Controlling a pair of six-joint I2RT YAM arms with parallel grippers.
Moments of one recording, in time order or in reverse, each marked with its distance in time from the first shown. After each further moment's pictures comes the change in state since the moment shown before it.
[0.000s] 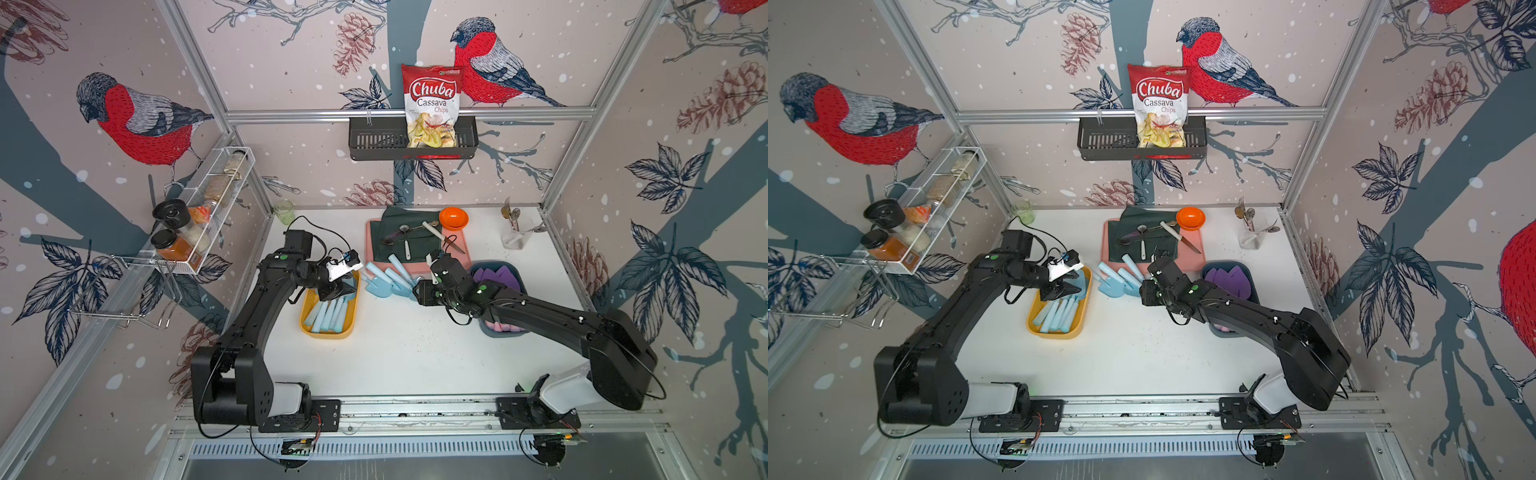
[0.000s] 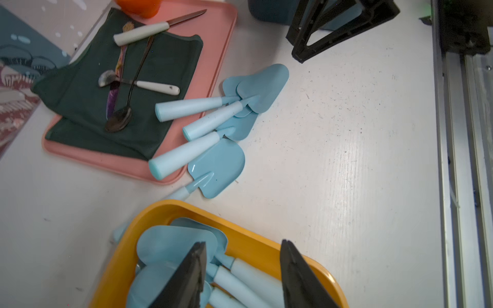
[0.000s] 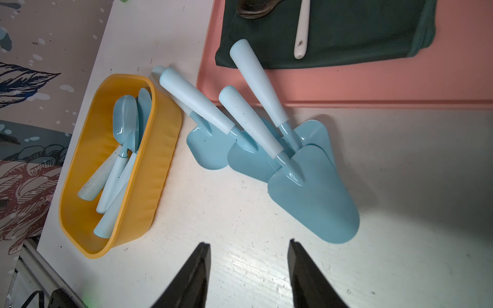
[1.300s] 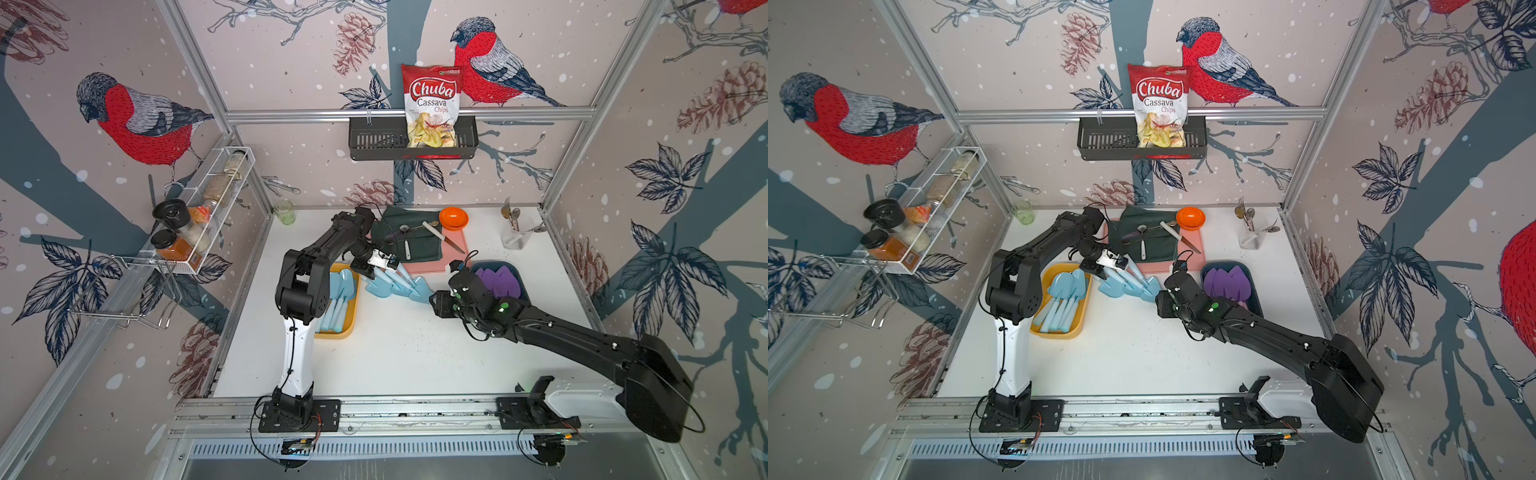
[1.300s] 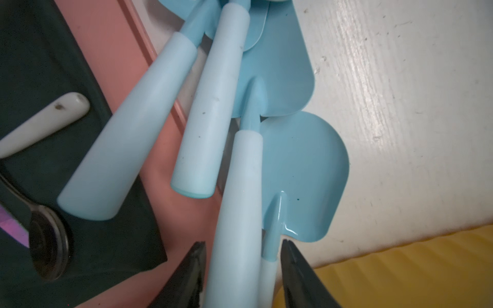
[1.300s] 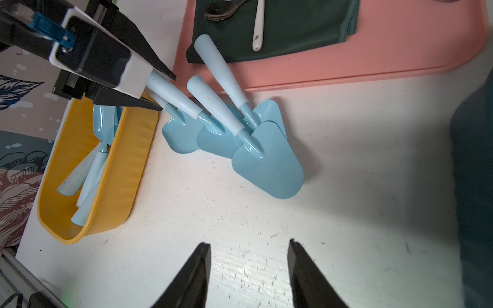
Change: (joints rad) left arm -0.254 0.768 0.660 -0.204 -0.415 0.467; right arm -0.001 -0.208 -0.195 -0.003 0.079 0.030
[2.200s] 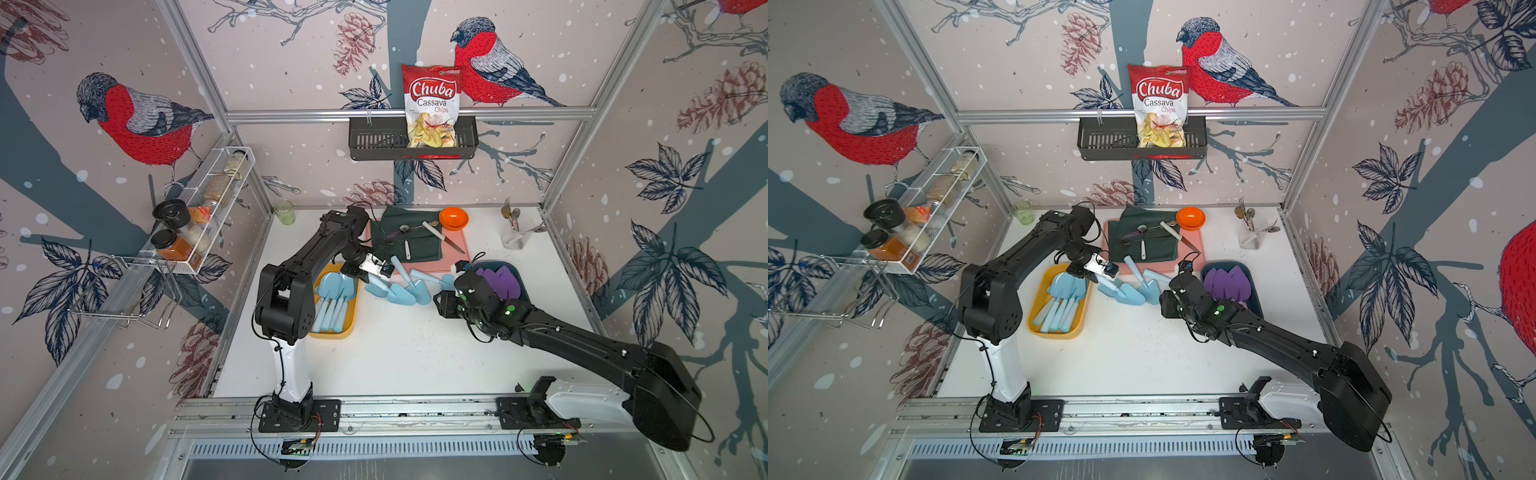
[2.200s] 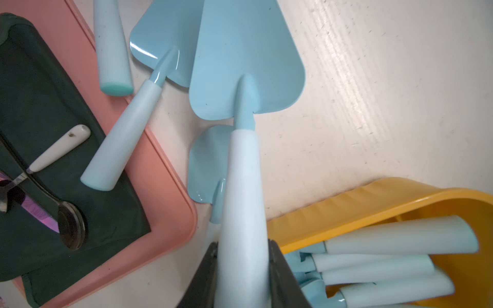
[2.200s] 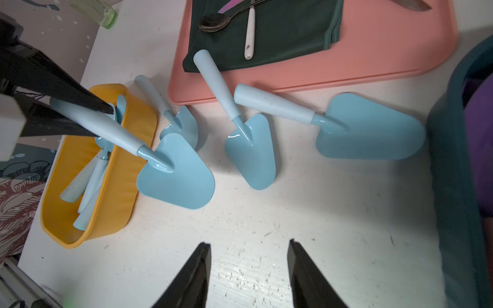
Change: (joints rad) left arm -0.009 -0.278 -0.171 -0.120 0.010 0.077; right arm -0.017 -0.054 -0.037 0.006 0.004 0.018
